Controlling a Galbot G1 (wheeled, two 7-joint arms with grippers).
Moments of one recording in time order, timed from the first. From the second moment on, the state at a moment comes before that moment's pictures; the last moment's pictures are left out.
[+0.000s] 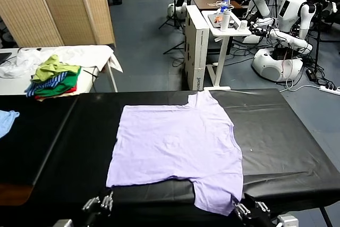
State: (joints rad) left arm 1.94 -1.42 -0.64 -2.26 -0.40 0.34 -0.01; right arm -2.02 1.10 0.66 2.36 0.59 -0.52 0.14
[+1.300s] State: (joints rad) left arm 1.80 -1.47 -0.64 -2.27 -0.40 0.27 -0.07; right arm -1.60 0.98 0.61 2.20 0.75 -0.43 0.15
